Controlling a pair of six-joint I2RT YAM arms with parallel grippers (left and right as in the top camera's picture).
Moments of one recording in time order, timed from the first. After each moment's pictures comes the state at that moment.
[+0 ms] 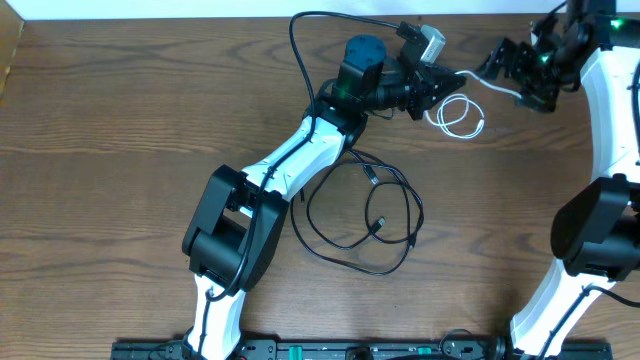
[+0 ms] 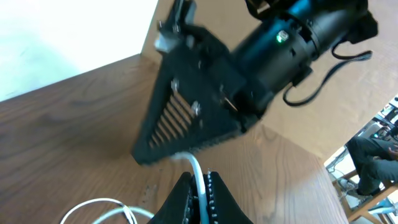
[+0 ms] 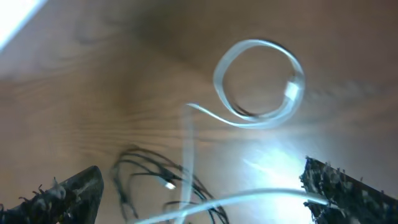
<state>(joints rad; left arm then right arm) -0.57 2.10 1.55 0.43 0.80 -0.35 -0.15 2.05 1.99 -1.19 -0.47 0.28</state>
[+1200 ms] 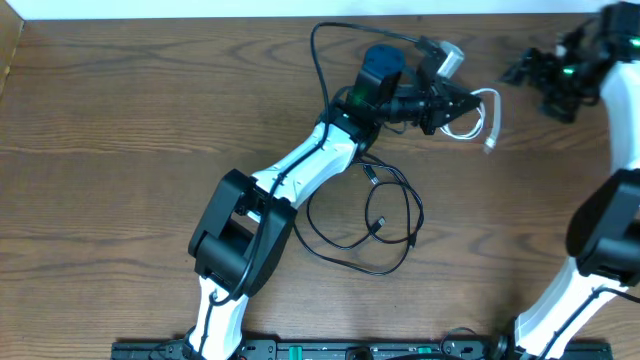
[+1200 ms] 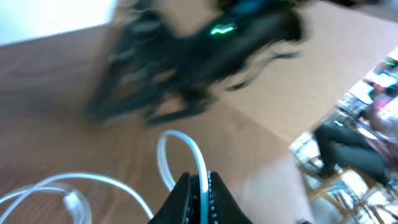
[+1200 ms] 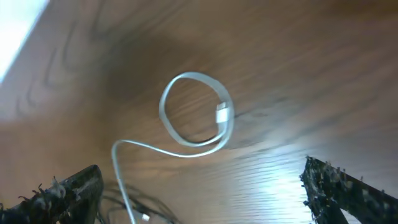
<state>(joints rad) -0.62 2.10 1.55 0.34 0.81 -0.41 -0.30 2.05 1.86 -1.04 -0.45 0.31</state>
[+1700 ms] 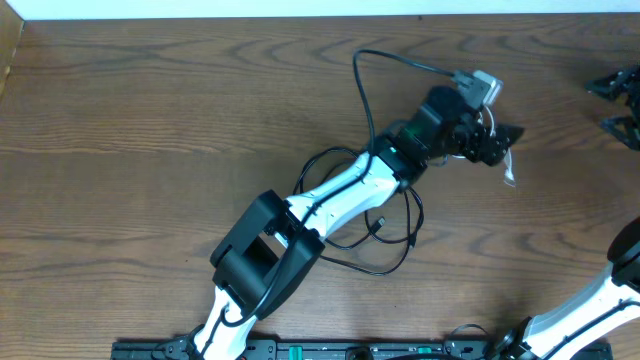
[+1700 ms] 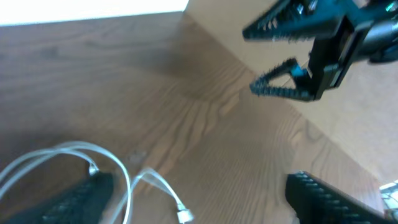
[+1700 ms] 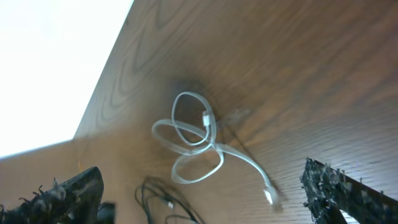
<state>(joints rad) -0.84 2.10 1.55 0.21 0.27 -0.41 -0.63 2.05 1.86 -1.11 -0.78 0.15</state>
